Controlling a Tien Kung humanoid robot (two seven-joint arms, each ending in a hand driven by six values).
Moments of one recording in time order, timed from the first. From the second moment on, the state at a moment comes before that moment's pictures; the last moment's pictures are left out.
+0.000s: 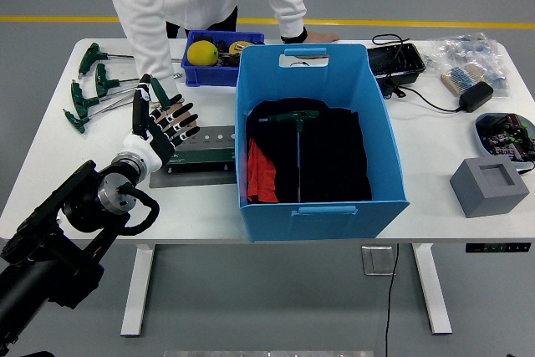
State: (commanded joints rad) left arm -0.43 0.12 -1.08 -1.20 0.34 0.45 0.13; right arm 0.16 -0.23 0.36 0.20 -0.24 -0.17 -0.03
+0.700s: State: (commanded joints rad) left arm -0.45 0.15 -1.09 -1.30 0.30 0.51 0.11; right arm 0.16 -0.23 0.36 0.20 -0.24 -0.17 -0.03
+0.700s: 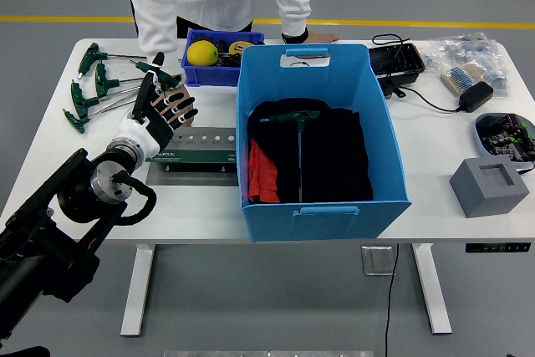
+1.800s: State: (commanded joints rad) left arm -0.51 0.16 -1.03 -1.48 0.22 0.57 0.13; right arm 0.14 -0.23 0.36 0.20 -0.24 -0.17 -0.03
